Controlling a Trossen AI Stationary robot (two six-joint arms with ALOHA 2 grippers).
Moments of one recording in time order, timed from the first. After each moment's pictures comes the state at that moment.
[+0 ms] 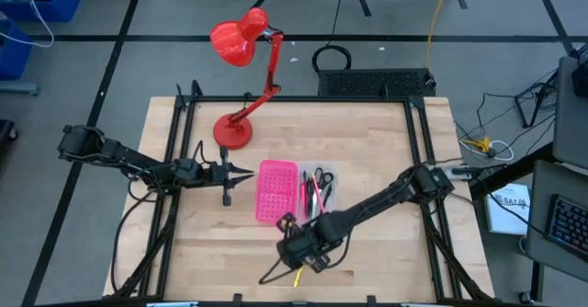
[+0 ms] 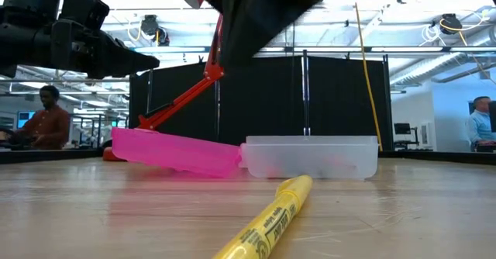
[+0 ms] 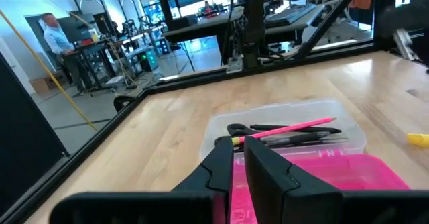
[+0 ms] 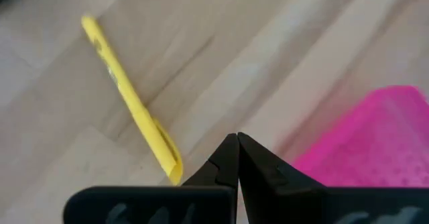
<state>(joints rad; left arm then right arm) -0.14 1.04 0.06 0.94 -0.24 0.21 0.44 2.18 1.90 -0.87 0.10 -0.33</state>
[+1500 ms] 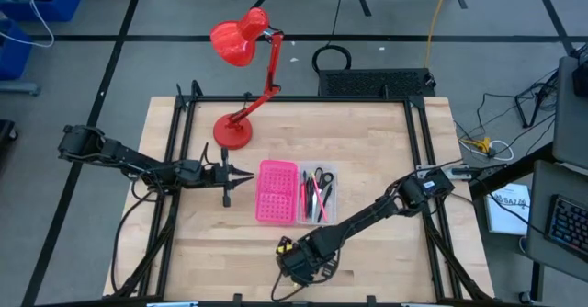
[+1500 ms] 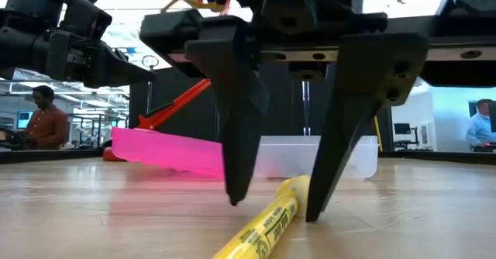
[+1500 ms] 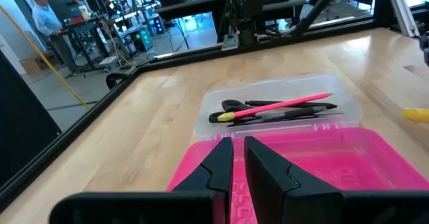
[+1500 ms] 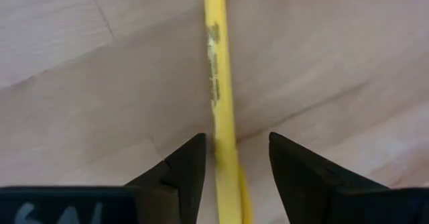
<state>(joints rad) -0.14 1.04 0.06 0.86 -0.24 0.17 0.49 2.34 1.87 -0.80 -0.07 -0.66</state>
